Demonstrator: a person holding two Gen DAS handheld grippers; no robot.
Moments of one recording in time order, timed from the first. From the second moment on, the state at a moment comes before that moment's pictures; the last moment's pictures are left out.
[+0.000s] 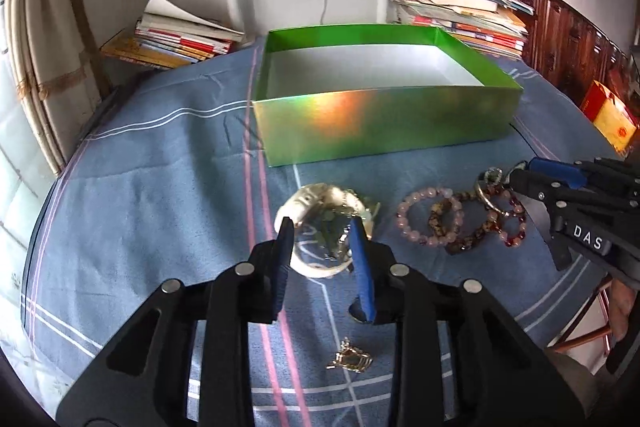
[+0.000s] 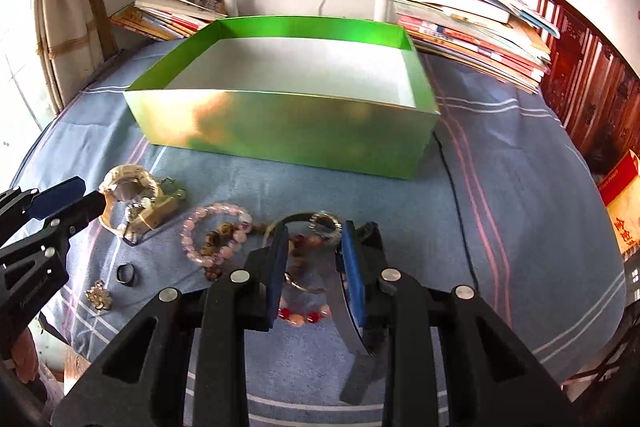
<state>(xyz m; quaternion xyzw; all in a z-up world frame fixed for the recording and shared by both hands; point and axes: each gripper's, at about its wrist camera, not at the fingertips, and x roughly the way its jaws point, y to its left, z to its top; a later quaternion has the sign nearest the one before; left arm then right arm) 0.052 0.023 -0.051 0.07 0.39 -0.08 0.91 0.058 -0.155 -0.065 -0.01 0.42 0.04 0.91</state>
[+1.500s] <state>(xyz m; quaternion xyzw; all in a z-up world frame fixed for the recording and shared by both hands) 0.066 0.016 -0.047 0.05 0.43 -0.15 0.89 0.045 -0.156 -0.076 -0.03 0.45 0.05 0.89</state>
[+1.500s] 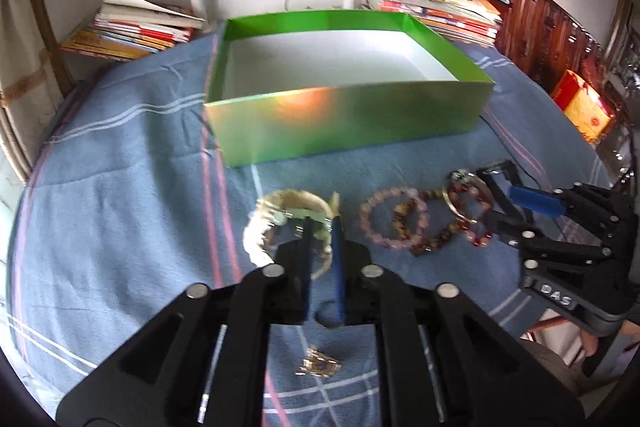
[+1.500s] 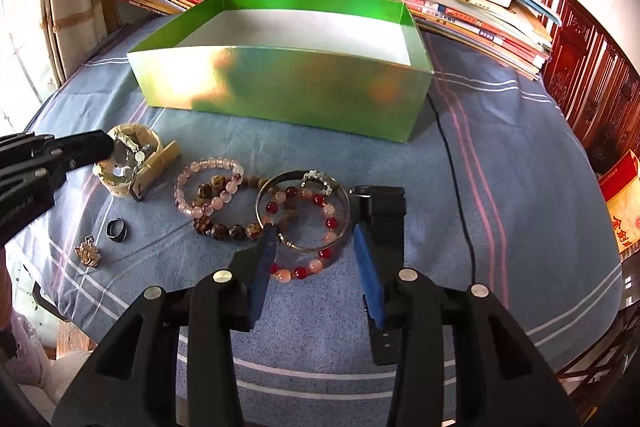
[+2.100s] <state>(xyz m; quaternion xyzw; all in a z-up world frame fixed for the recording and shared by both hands) 0.114 0.013 -0.077 -0.03 0.49 -0.11 0.87 0.046 -0.157 -0.085 -0.03 0.45 0.05 0.89</state>
